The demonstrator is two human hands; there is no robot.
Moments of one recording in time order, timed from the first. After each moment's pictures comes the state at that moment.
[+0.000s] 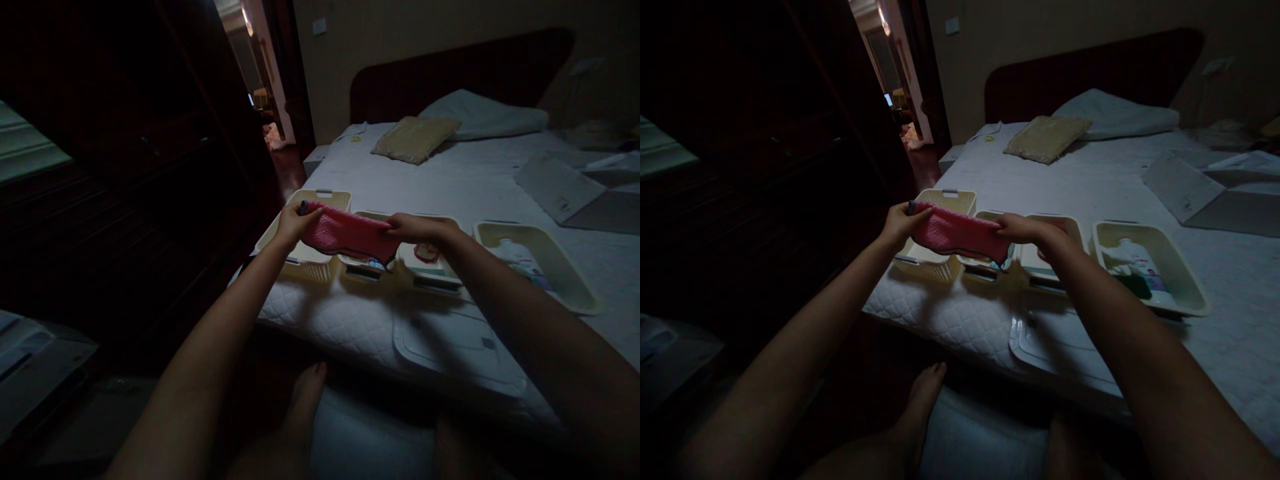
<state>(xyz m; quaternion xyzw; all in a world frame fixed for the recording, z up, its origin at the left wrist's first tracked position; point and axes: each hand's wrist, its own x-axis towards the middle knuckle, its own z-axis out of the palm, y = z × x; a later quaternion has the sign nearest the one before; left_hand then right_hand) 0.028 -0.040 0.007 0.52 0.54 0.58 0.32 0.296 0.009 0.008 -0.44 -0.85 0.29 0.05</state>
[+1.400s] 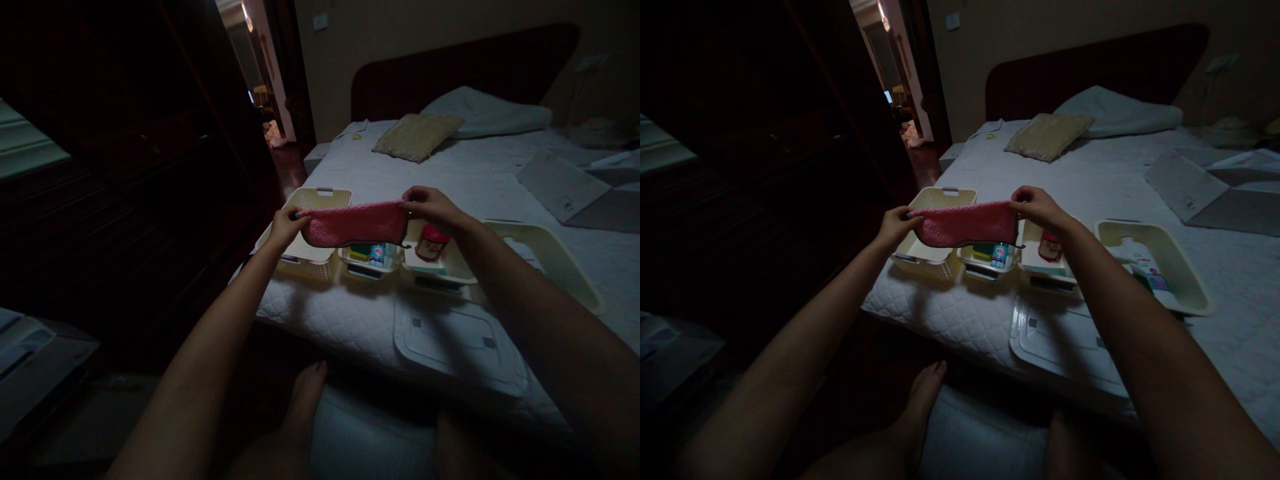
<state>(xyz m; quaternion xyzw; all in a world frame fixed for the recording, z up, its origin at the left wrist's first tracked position) -0.005 -0.035 -0.011 0.55 0.59 0.54 0.25 0.318 0.015 0.014 -0.45 -0.67 0.43 0.39</state>
